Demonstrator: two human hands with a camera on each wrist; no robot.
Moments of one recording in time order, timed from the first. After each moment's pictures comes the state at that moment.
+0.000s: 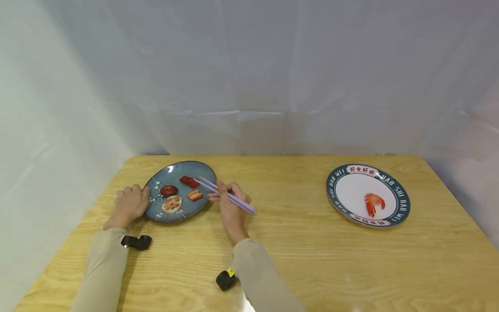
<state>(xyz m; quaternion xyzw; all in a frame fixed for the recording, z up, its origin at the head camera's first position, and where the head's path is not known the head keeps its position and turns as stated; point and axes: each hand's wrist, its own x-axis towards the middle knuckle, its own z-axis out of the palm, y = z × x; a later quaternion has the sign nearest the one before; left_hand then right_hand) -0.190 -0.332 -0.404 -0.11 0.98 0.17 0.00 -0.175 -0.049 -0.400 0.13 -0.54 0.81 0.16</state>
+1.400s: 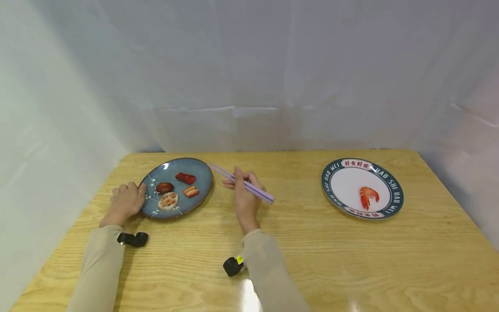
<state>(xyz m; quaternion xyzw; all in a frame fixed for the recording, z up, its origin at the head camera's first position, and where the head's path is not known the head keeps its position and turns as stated) -0.190 -0.329 -0.405 -0.12 0.98 0.17 0.00 -0.199 -0.018 -0.407 0.08 -0.50 0.83 0.23</state>
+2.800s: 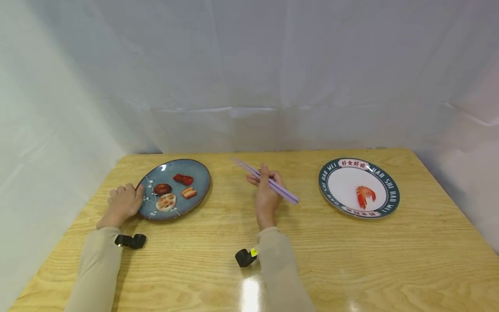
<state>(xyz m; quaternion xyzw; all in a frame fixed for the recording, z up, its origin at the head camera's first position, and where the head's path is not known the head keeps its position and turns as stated) -0.189 -0.329 -0.404 -0.11 0.98 0.18 0.01 -0.212 0.028 -0.409 -0.04 -0.48 0.83 0.27</state>
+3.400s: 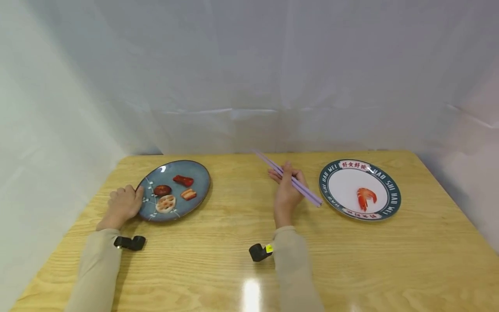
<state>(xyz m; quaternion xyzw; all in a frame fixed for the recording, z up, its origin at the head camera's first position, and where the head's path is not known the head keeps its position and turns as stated) -0.191 -0.330 -0.406 -0.11 0.98 0.16 0.00 -0.219 0.068 -0.401 -0.07 -0.43 0.84 0.32</state>
